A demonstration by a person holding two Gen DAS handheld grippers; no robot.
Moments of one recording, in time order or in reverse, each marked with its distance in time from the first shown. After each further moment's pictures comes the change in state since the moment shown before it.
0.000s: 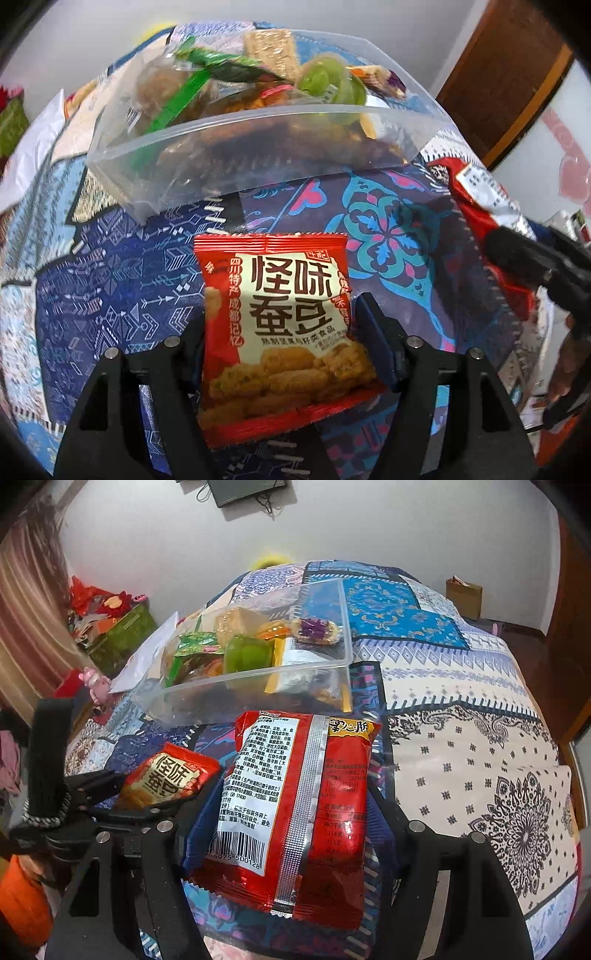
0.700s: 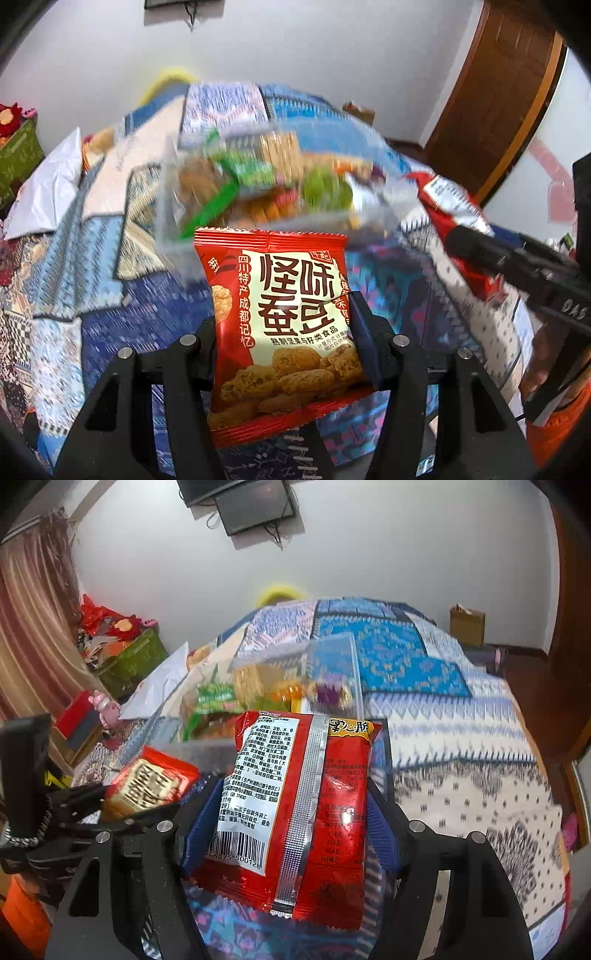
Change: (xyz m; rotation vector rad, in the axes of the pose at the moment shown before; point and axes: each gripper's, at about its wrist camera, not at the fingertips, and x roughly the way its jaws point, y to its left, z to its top) left arm -0.077 0.013 0.025 -0.020 -0.201 -0.017; right arm -0.023 0.019 0.038 -0.032 -0.125 0.015
